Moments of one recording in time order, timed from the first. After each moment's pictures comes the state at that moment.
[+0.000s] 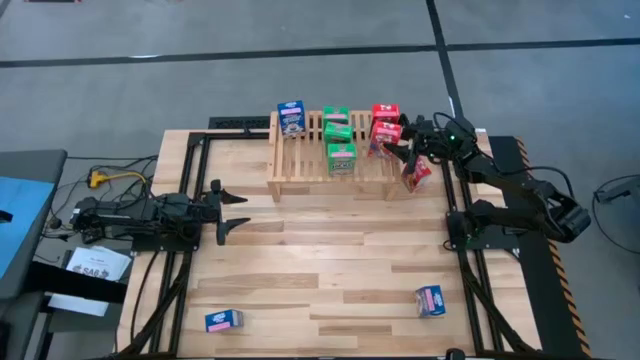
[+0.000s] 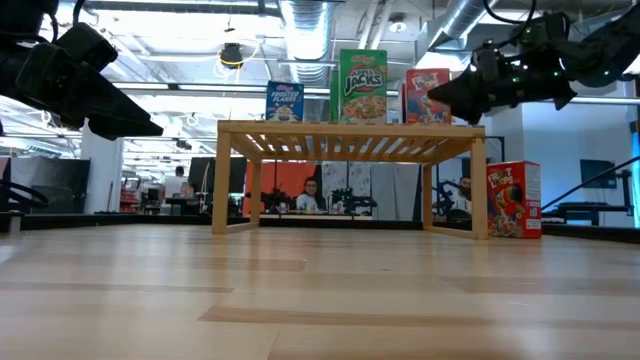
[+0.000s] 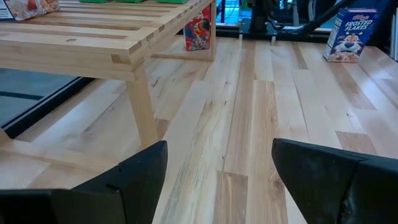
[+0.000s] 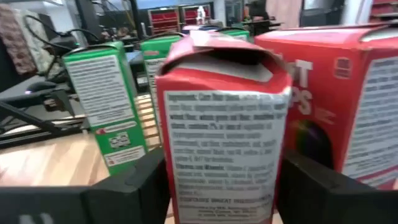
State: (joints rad) left arm -0.07 0.04 0.09 -0.26 -0.33 -0.06; right arm -0.95 1.04 0.43 0.58 -0.66 0.05
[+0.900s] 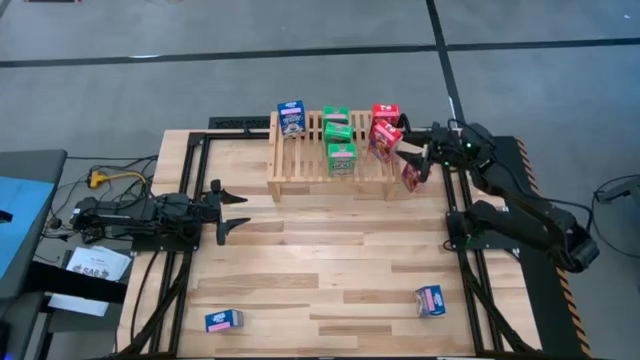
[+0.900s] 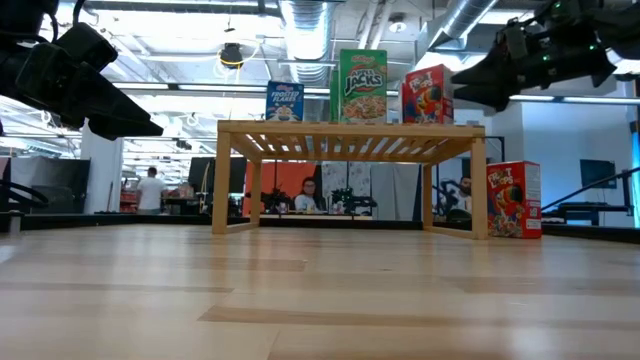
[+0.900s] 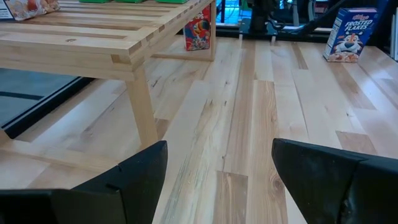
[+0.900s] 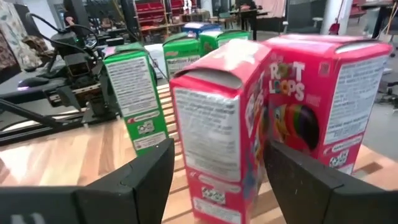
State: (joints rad) left arm -0.07 0.04 0.09 -0.26 -0.33 -0.06; right arm -0.95 0.72 0.43 0.20 -0.60 0.03
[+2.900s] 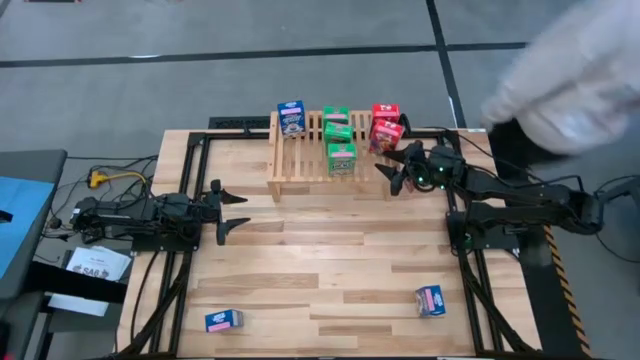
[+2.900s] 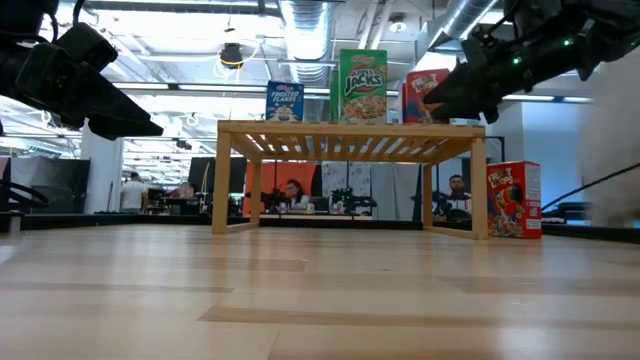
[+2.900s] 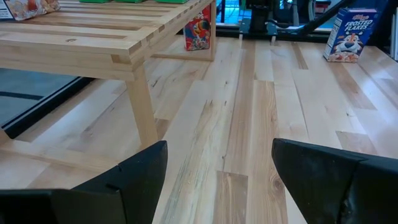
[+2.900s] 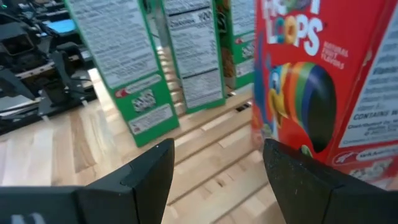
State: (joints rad) left arm -0.07 0.04 0.09 -0.26 -0.33 -0.06; right arm -0.44 0.87 0.43 0.22 0.08 0.18
